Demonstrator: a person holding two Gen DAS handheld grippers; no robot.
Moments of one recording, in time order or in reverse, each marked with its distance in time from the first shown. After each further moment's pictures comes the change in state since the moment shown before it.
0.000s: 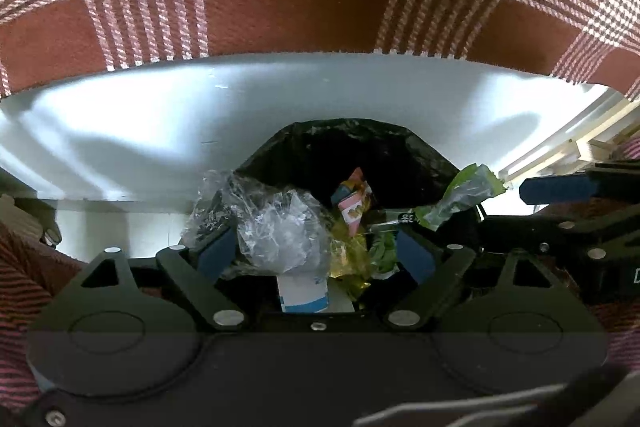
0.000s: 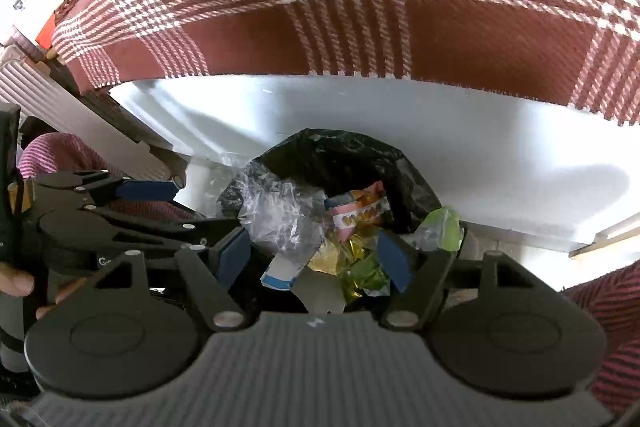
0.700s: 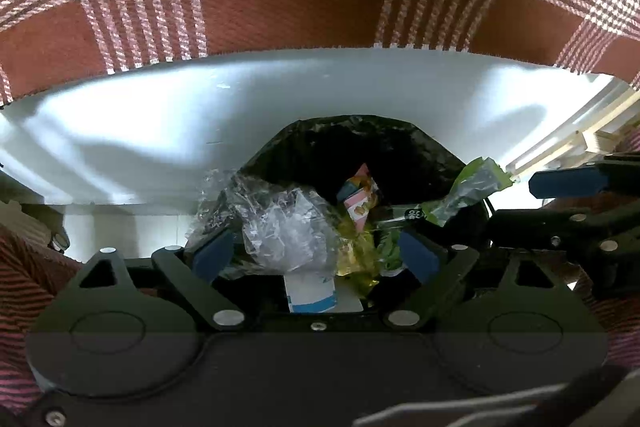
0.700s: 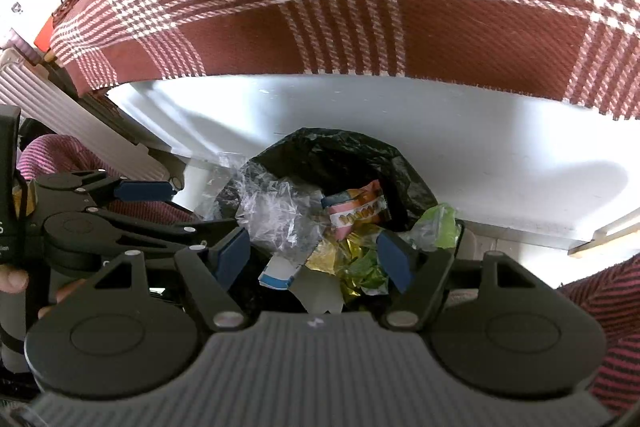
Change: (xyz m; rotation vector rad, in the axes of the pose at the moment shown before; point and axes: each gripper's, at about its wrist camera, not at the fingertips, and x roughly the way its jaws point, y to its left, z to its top) left arm 0.003 -0.002 -0.001 0.029 0.002 0.027; right arm -0.001 -0.003 -0.002 0.004 -0.001 -0.001
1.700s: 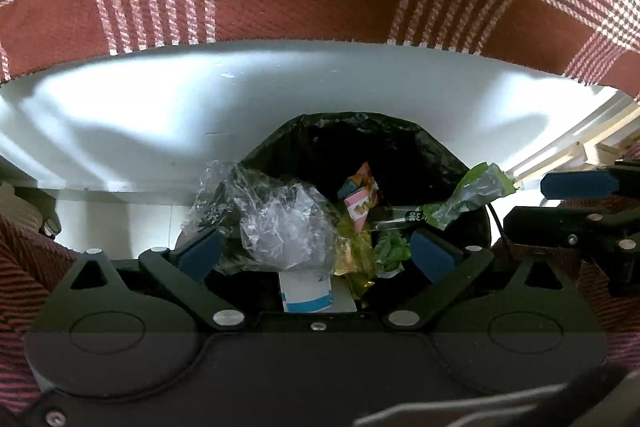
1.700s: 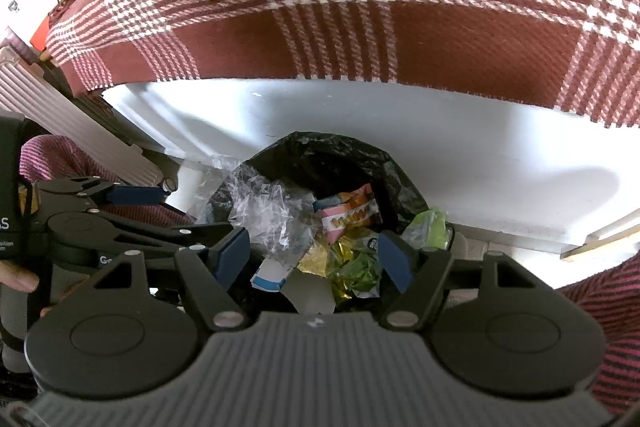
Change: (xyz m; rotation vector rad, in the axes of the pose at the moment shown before) left arm 0.008 0.004 0.001 -0.051 0.021 -0.008; right arm -0.002 0.002 0.001 -0.002 -0.012 -0.026
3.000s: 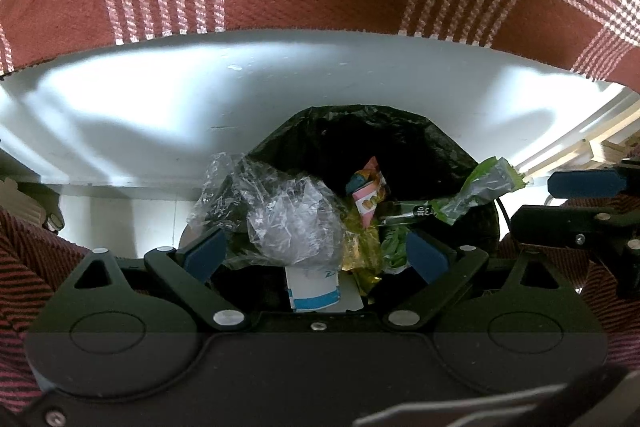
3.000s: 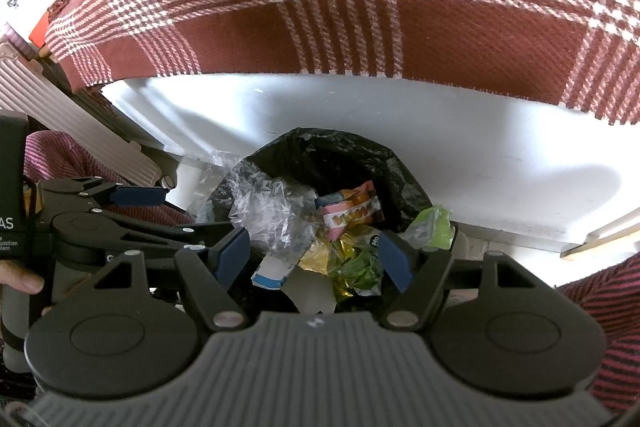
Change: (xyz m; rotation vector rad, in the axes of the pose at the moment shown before) left arm 0.004 0.003 -0.002 -0.009 0.010 0.010; right arm 0.003 0.004 -0.002 0.000 0.005 -0.006
